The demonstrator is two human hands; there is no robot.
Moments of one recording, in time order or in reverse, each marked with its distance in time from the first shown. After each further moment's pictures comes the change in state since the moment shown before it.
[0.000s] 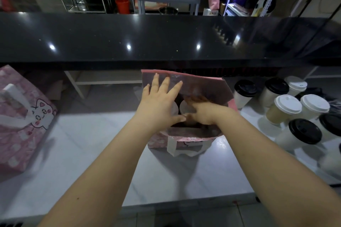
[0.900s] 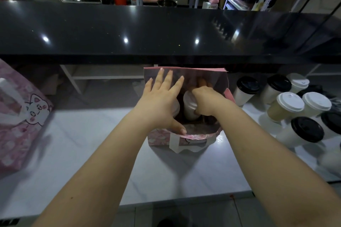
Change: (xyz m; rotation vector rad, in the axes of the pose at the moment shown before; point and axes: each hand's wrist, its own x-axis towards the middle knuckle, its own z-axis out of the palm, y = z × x) left_hand 0.001 -0.012 -0.006 -0.018 -0.121 0.087; right_hand 0.012 -0.020 -0.015 -0.226 0.183 0.054
